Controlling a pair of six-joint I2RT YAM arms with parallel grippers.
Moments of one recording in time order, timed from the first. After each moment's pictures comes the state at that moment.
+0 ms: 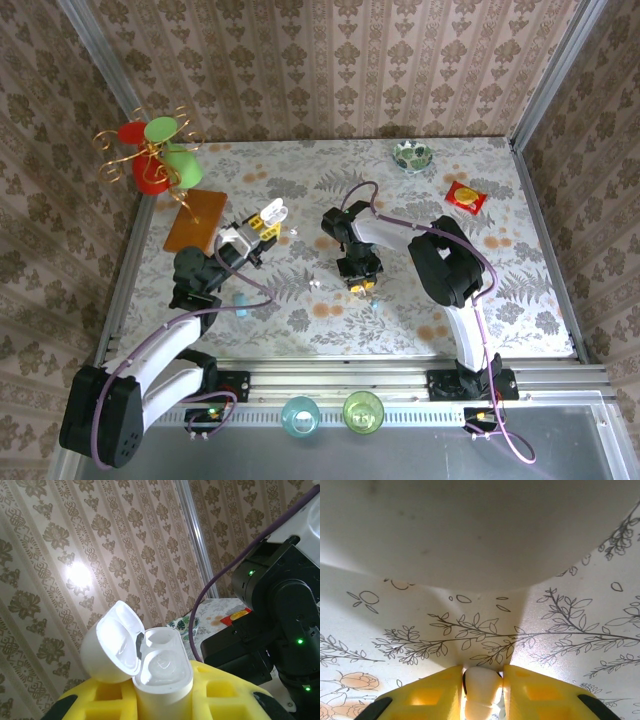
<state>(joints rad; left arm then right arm) -0.37 0.94 0.33 0.82 0.56 0.22 0.67 2.12 1.54 -1.18 -0.07 0.49</state>
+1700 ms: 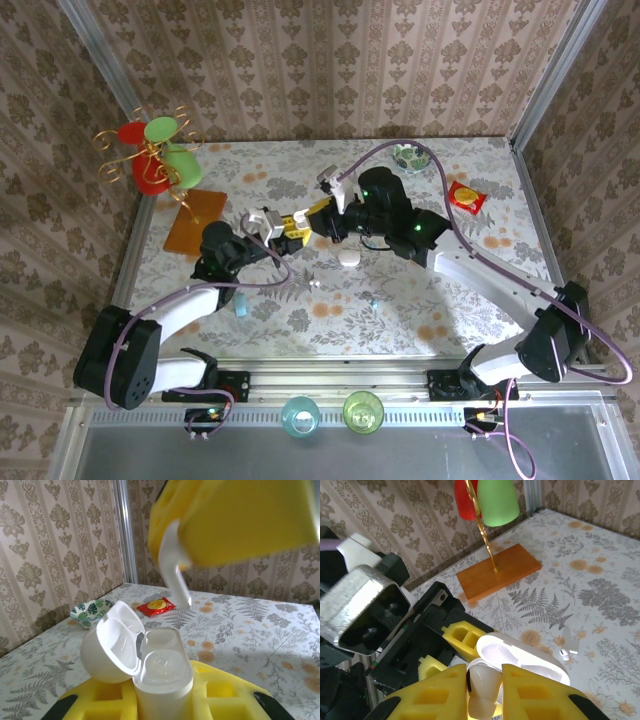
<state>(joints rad) -0.45 1.26 0.49 0.84 0.80 0.01 0.71 1.43 1.26 -0.23 -0.32 0.13</state>
